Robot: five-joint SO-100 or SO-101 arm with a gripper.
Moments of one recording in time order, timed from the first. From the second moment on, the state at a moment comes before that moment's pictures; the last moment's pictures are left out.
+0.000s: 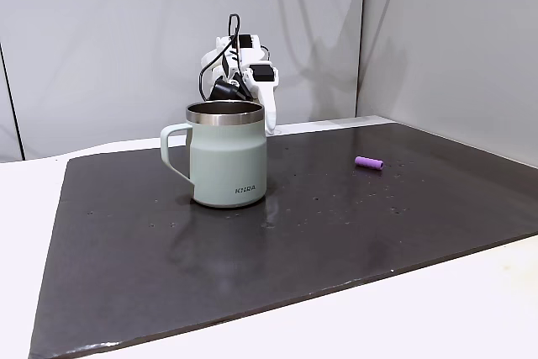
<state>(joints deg) -1.4 189.7 174.9 53.7 -5.0</state>
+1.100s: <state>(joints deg) -8.7 161.9 149.6 55.9 -24.5</state>
